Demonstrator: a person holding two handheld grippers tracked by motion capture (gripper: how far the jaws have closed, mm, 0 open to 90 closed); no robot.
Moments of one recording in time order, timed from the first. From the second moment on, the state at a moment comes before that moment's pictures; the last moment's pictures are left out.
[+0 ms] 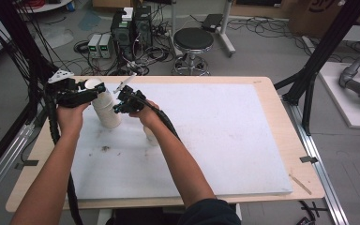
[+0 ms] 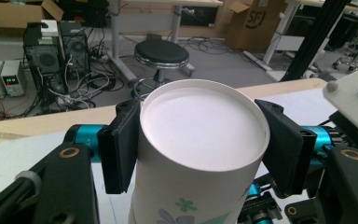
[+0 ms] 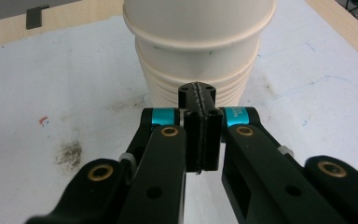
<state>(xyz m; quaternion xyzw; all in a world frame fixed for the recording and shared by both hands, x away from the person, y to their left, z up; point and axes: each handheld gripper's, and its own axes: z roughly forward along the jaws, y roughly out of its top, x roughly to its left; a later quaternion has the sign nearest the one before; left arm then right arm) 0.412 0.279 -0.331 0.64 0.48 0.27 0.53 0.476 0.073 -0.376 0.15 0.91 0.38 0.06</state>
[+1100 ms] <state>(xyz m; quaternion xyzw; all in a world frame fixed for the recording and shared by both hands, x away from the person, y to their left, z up) 0.378 0.298 -0.260 0.59 0.46 0.30 0.59 0.453 -0.055 -0.325 0.22 0.86 0.45 0.12</state>
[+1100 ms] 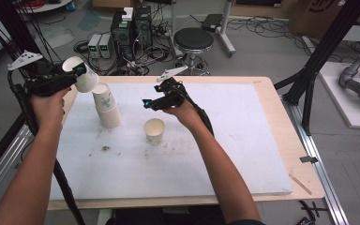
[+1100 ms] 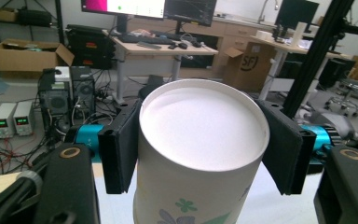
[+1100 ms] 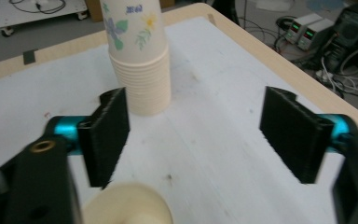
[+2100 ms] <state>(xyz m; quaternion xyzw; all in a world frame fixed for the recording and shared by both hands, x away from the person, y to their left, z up) 0.324 0.257 -0.289 0.64 0.35 0.21 0.65 0.365 -0.223 -0.352 0.26 0.81 0.51 0.14</state>
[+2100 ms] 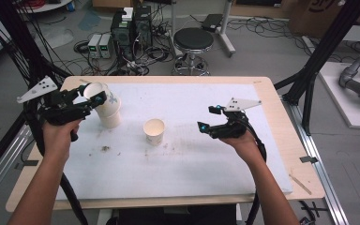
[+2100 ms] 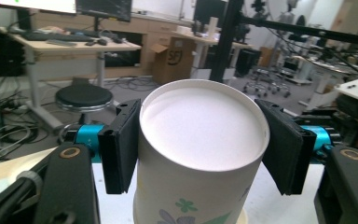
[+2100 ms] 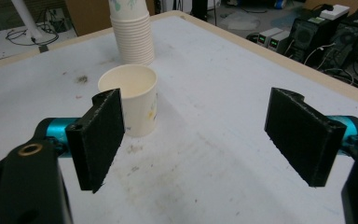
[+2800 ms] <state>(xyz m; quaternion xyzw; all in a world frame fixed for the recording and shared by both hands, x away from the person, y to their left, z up) 0.309 0.226 -0.321 0.67 0.27 0.16 0.67 0.320 -0.266 -0.384 0.27 0.79 0.52 0.17</state>
